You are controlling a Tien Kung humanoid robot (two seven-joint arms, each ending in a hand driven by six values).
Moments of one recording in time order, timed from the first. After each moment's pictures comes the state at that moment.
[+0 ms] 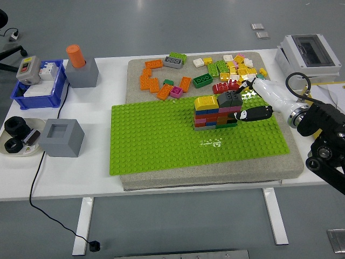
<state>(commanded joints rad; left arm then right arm) -0.02 0.06 -1.51 -0.18 1.22 -0.12 0.40 0.55 -0.52 0.78 1.49 -1.80 -0.03 -0.32</state>
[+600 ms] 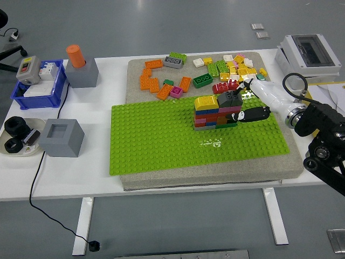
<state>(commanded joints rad) -0.02 0.06 -1.51 -0.18 1.22 -0.12 0.40 0.56 -0.51 0.76 1.48 -1.80 -0.03 -0.32</state>
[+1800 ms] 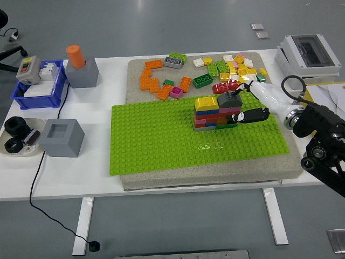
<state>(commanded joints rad) -0.02 0.07 -1.50 -0.18 1.21 -0.12 0.39 0.56 -0.50 0.74 1.44 -1.79 -0.02 -0.31</state>
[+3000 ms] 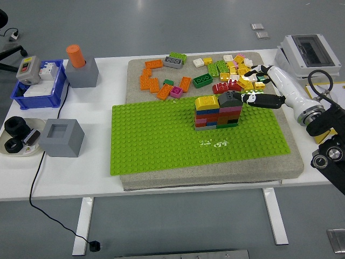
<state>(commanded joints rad) 0.00 0.05 -1.49 -0.18 1.18 -0.11 0.39 0.35 -0.40 1.07 1.53 -1.68 -0.17 -0.19</state>
